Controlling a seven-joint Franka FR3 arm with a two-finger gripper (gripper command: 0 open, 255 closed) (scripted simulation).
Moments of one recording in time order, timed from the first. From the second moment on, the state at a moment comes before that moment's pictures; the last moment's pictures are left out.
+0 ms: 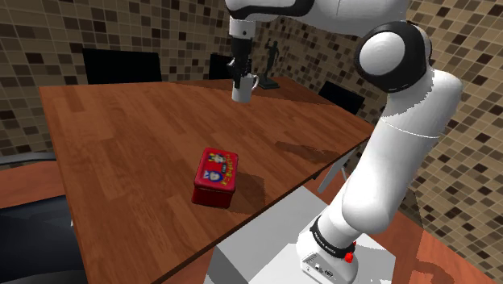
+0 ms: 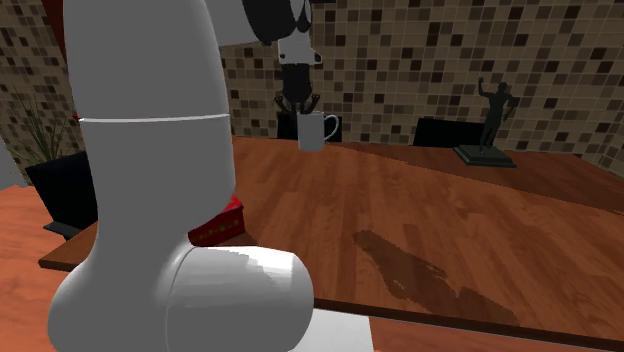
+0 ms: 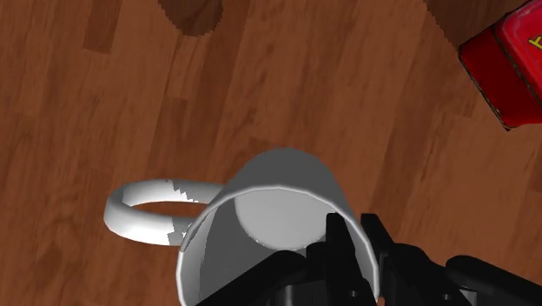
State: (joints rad) arm 0.08 0.16 -0.17 -1.58 -0.04 1.58 -0.23
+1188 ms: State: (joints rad) arm 0.26 -0.24 0.02 -2.02 0.01 1.61 0.14
